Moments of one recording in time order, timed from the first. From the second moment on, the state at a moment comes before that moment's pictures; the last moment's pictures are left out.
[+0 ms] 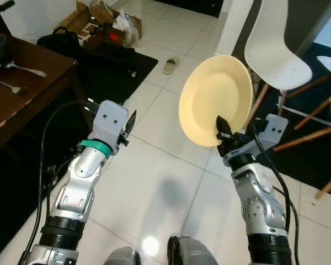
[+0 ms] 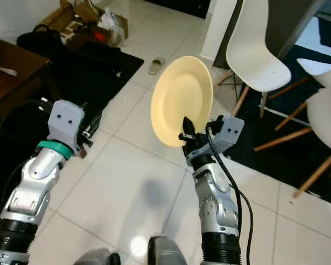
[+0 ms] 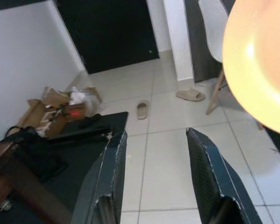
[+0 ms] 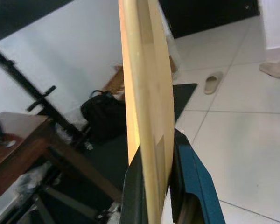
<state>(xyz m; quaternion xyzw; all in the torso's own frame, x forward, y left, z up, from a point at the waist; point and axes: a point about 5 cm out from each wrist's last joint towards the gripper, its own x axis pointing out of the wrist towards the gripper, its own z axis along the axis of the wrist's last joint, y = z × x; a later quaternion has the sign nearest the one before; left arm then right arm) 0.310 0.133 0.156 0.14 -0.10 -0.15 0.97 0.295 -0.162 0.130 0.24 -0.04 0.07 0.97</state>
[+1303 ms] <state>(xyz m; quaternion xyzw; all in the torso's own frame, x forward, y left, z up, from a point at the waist) 0.301 0.130 0.176 0.14 -0.14 -0.16 0.97 0.300 -0.152 0.140 0.23 -0.06 0.11 0.96</state>
